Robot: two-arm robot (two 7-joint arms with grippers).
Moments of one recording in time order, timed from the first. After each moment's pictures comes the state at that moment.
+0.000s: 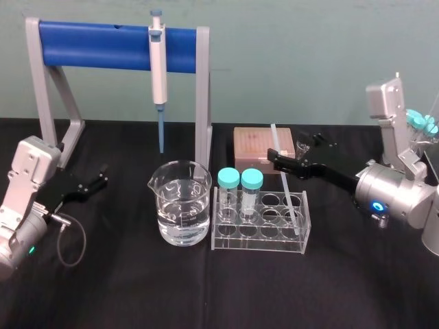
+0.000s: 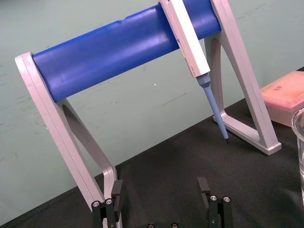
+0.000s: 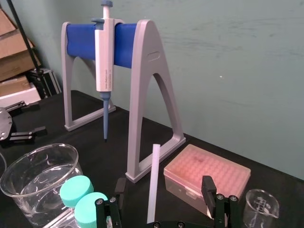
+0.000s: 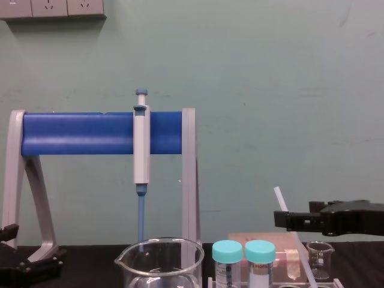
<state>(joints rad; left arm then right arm) -0.20 0.60 0.45 -1.41 -0.25 -0.12 0.03 0.38 0.48 -0.41 -1.39 0.53 0.19 0.43</state>
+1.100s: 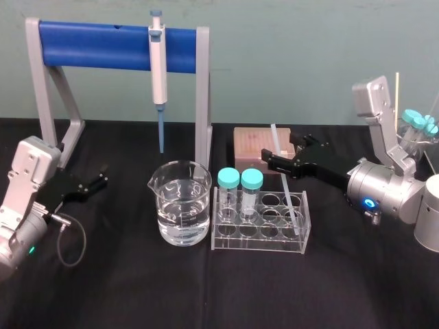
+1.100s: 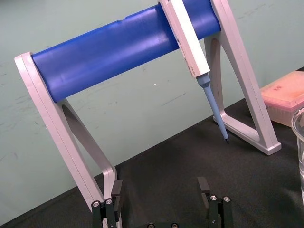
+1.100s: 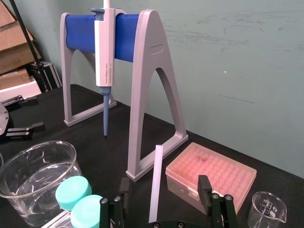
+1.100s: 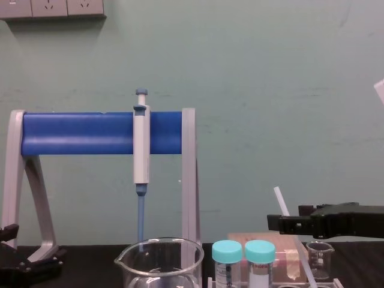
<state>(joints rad) -0.20 0.60 0.45 -1.41 -0.25 -0.12 0.03 0.42 0.46 -0.43 -1.35 0.50 0.21 0.44</state>
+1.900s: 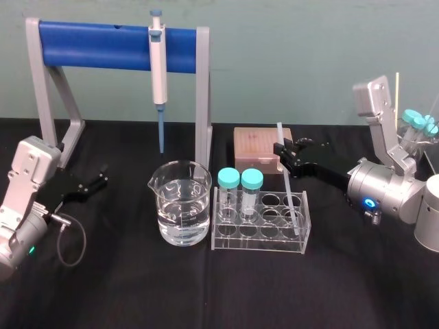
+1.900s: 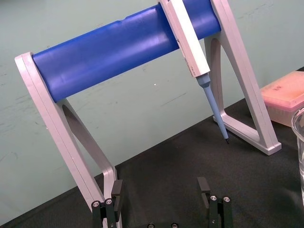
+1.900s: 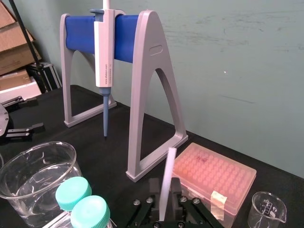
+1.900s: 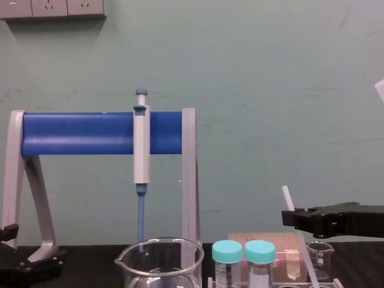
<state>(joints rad) -0.20 0.60 0.45 -1.41 -0.25 -0.12 0.03 0.42 0.46 -0.43 -1.35 0.50 0.21 0.44</state>
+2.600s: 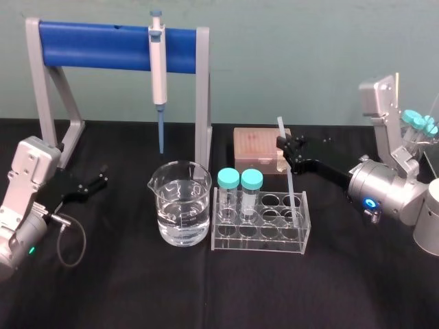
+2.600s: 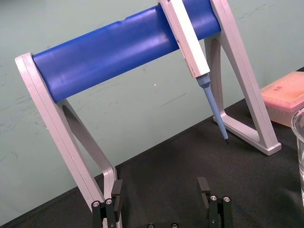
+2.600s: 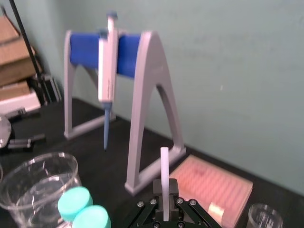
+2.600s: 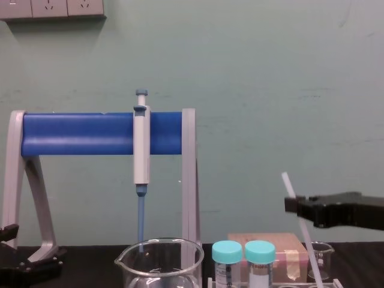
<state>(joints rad) -0.20 0.60 0.45 -1.41 -0.25 -0.12 0.03 0.39 0.45 -0.41 -1.36 0.50 0.13 0.44</state>
